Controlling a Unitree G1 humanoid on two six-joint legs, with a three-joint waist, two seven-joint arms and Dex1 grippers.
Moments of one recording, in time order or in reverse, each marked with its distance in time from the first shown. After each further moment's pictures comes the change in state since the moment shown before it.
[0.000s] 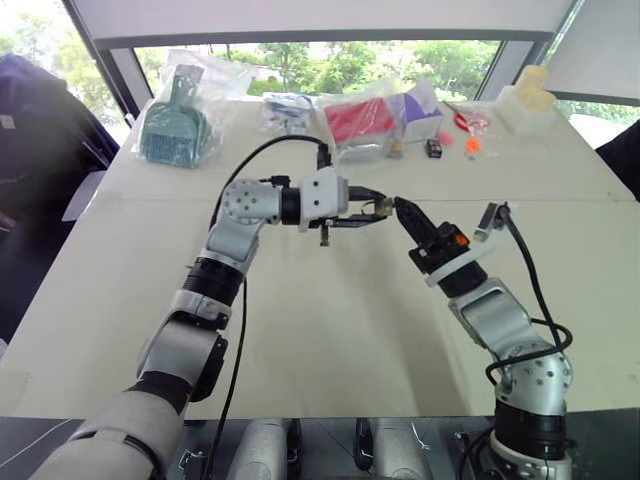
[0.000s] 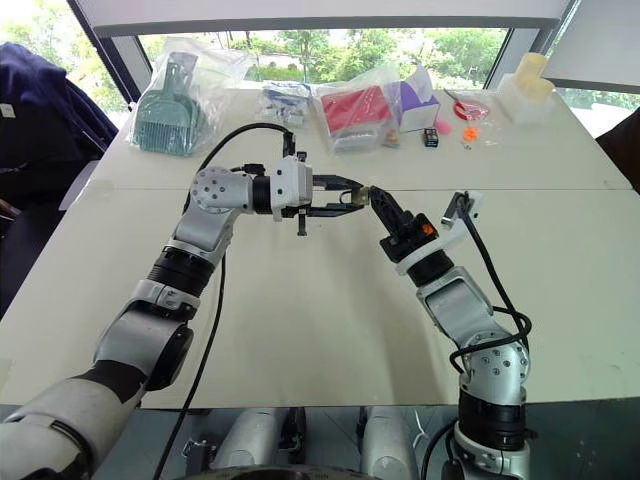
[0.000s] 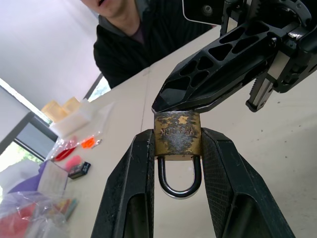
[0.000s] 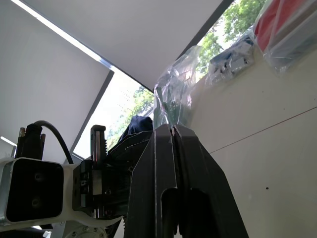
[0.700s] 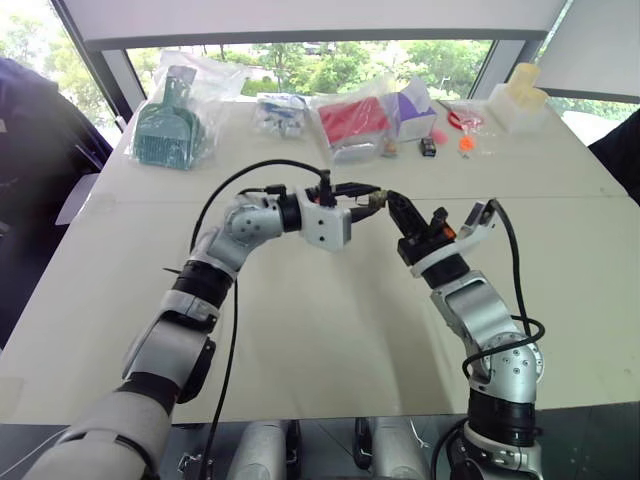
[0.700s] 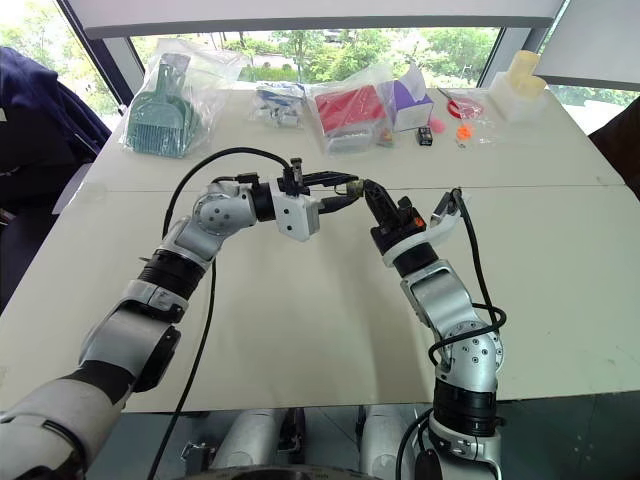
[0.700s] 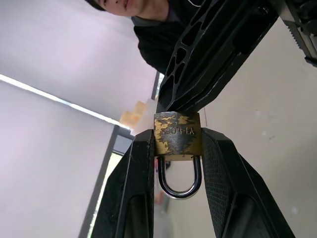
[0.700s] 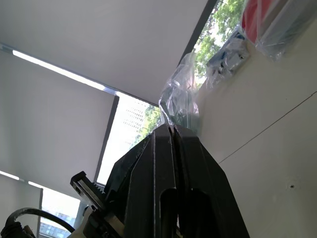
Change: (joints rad) left arm -0.009 0.070 -0.077 0.118 0.423 -0.487 0.522; right arm -0.063 0.129 0.008 0.085 0.110 -0.058 -0.128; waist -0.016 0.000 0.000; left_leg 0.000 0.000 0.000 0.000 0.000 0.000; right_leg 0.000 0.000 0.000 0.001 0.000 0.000
